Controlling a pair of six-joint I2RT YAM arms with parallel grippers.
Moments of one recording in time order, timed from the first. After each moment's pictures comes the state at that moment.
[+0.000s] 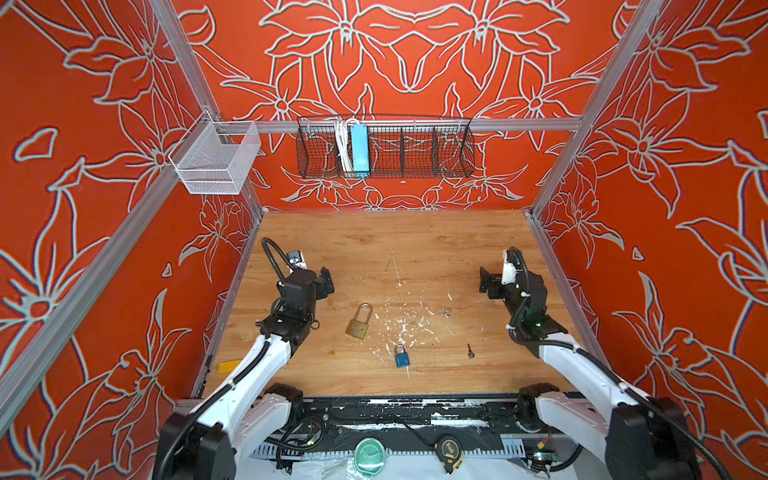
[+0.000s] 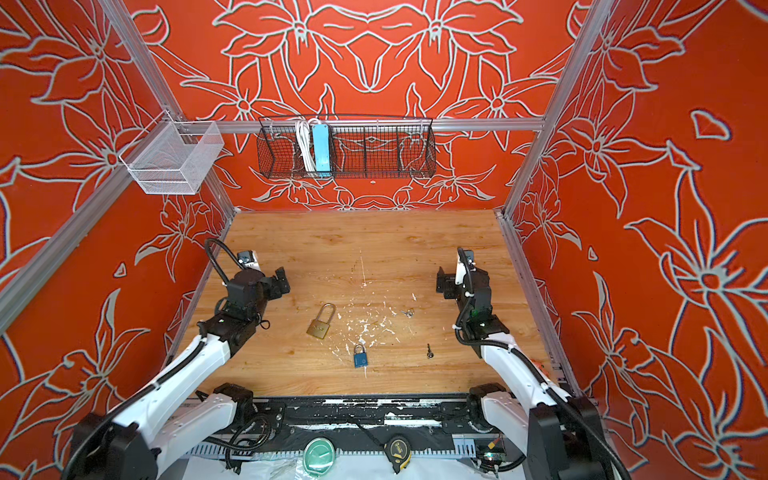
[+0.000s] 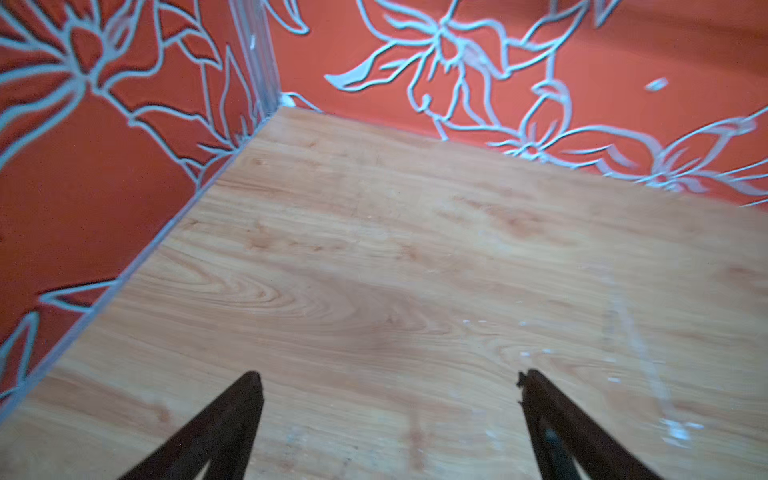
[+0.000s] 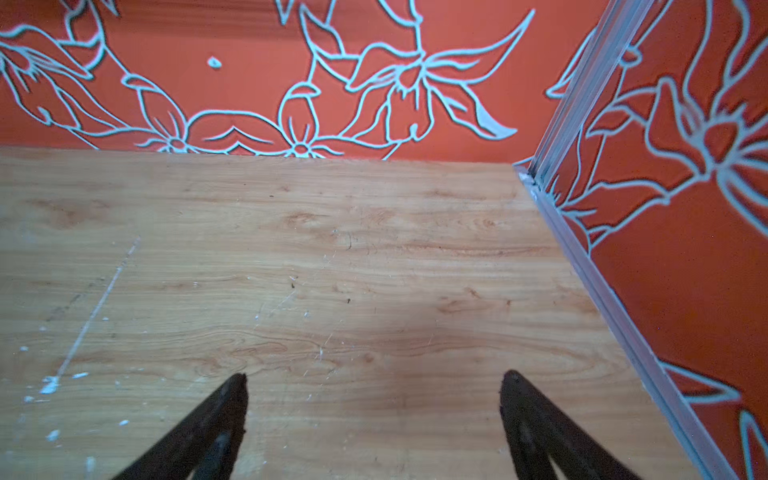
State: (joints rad) left arm -0.25 0.91 0.63 -0.15 -0.38 -0.36; right arm 0.17 1.00 0.52 0.13 0.17 0.08
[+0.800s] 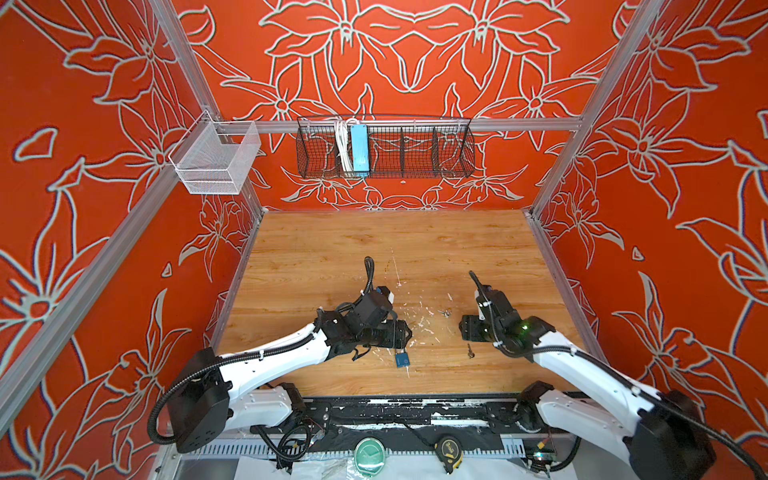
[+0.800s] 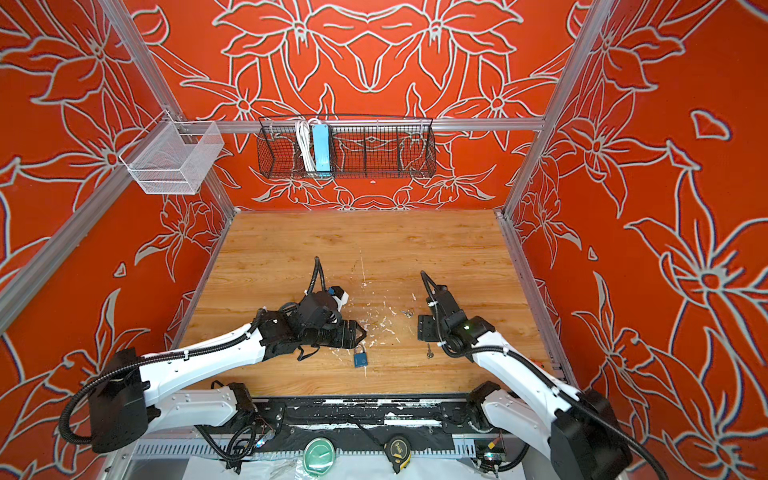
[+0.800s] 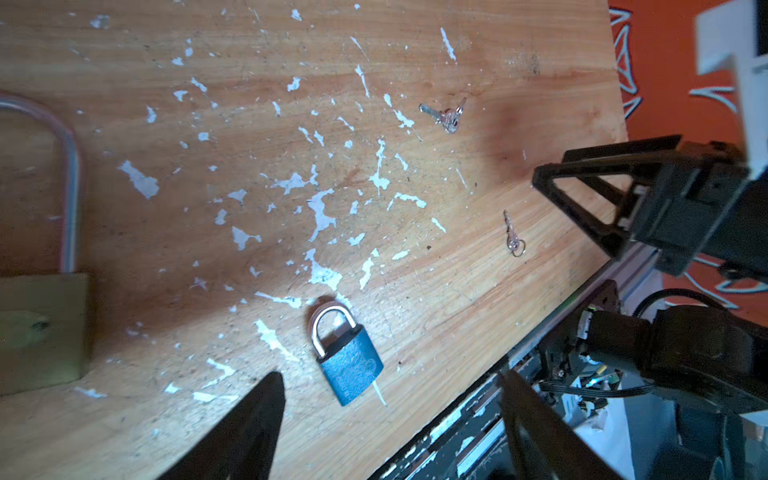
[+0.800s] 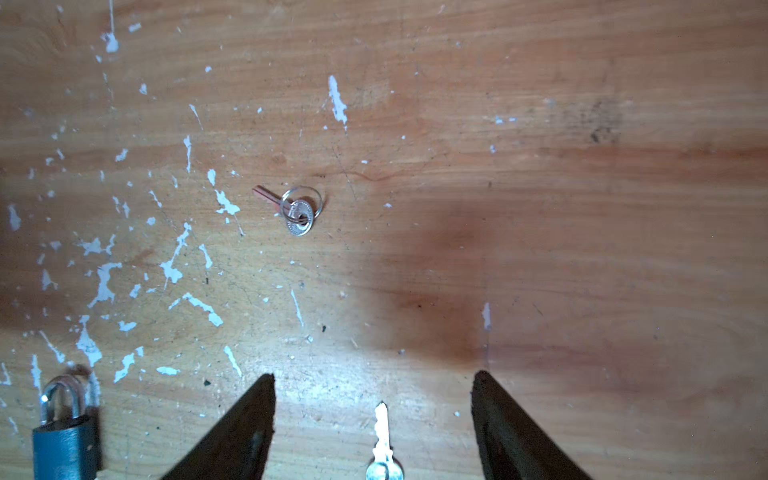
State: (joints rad) left arm -0.86 1.22 0.76 -0.38 0.14 -0.80; right arm 0.51 1.09 0.59 -0.56 0.08 0.48
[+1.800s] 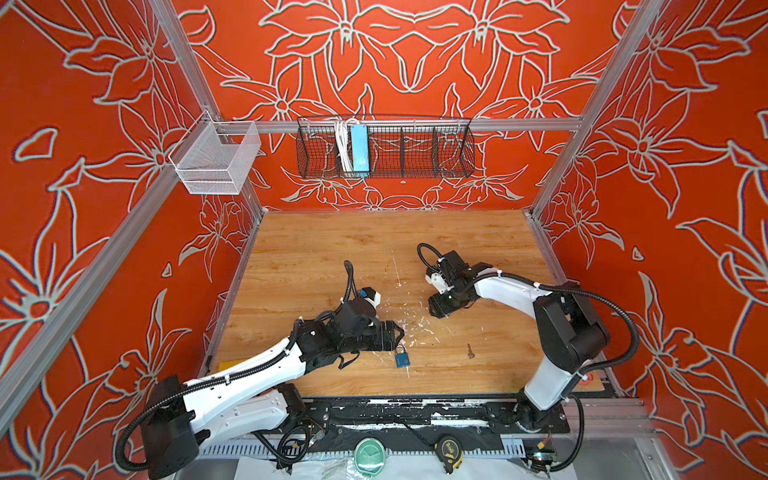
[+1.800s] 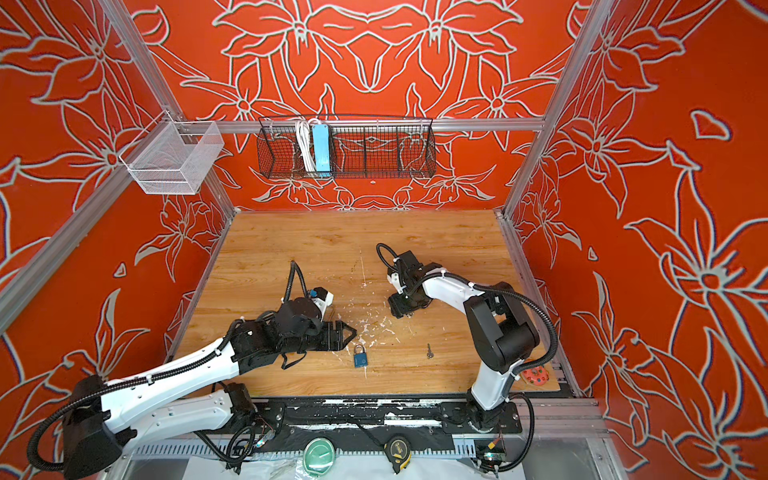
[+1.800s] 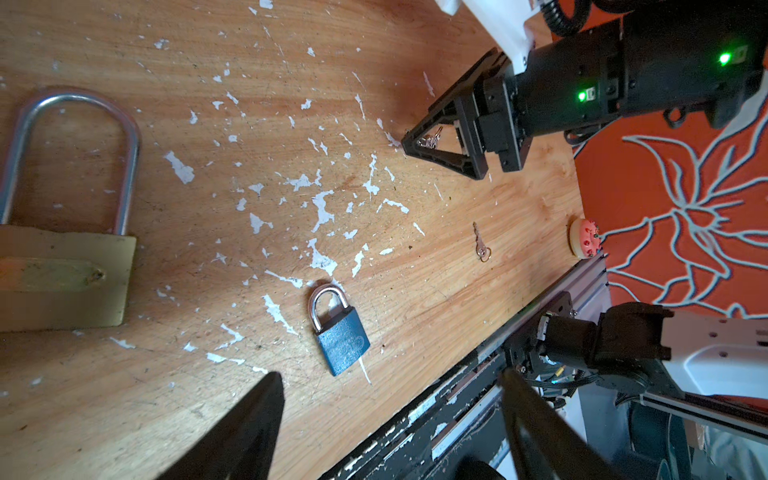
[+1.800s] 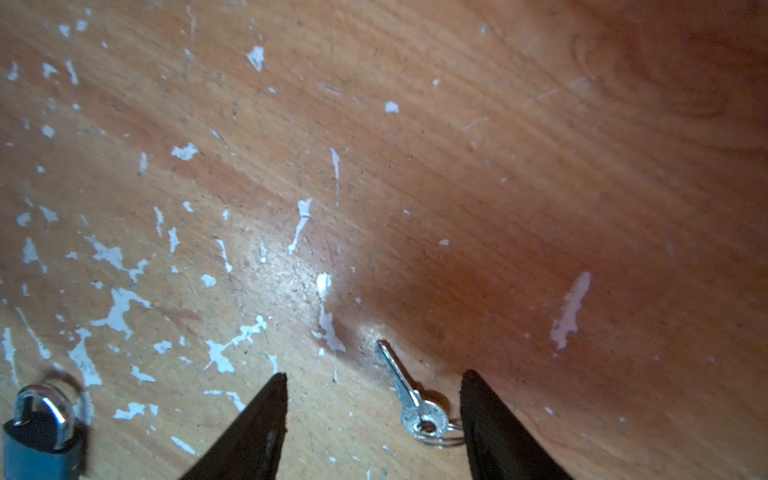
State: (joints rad) left arm -0.86 1.00 0.69 -0.42 0.08 -0.87; right arm 0.48 1.73 1.08 -0.66 -0.15 0.03
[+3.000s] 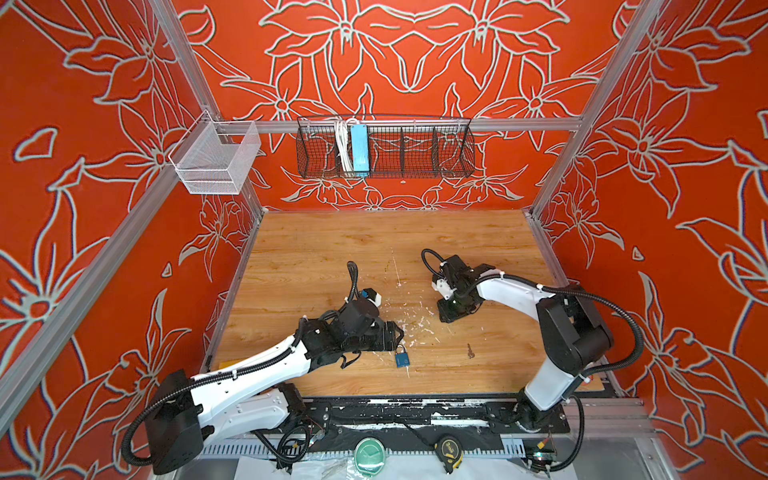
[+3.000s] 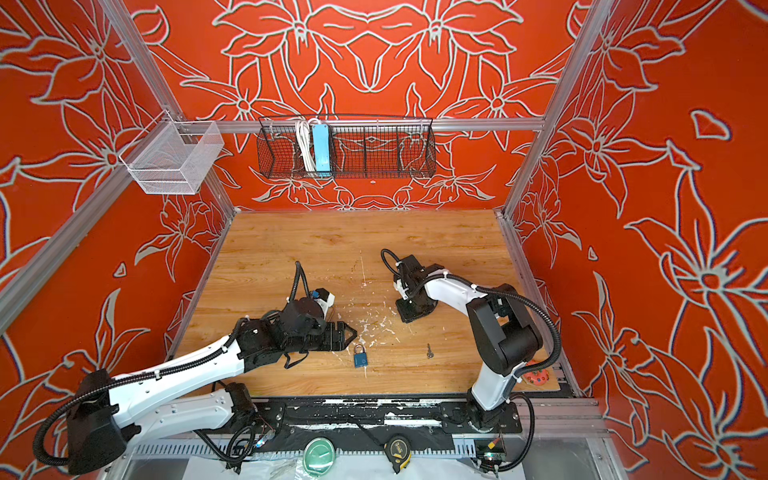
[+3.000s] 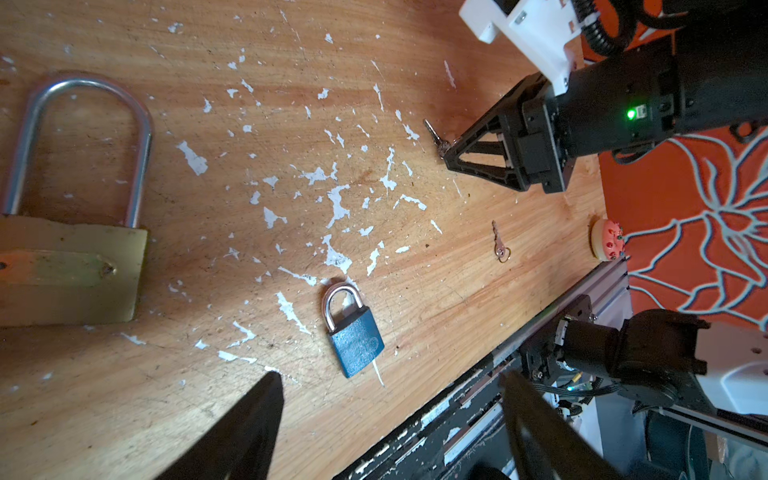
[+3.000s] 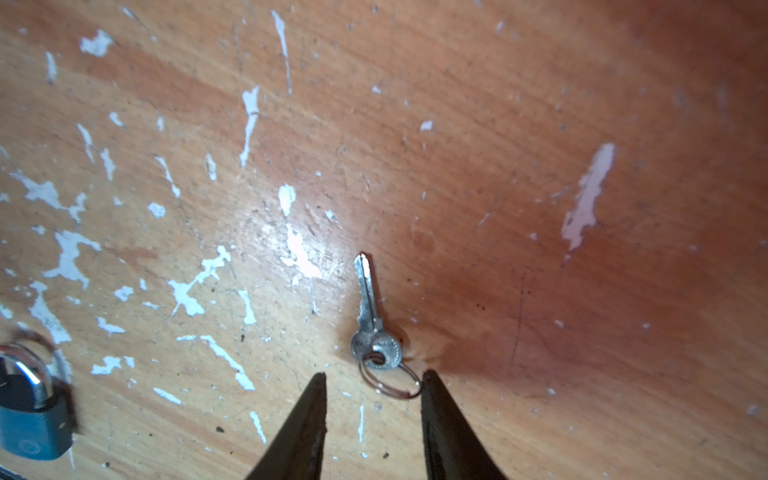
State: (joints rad) left arm -0.86 1.04 0.69 -0.43 0.07 -0.87; right arm 0.48 1.71 1.05 -0.76 -0.14 0.08
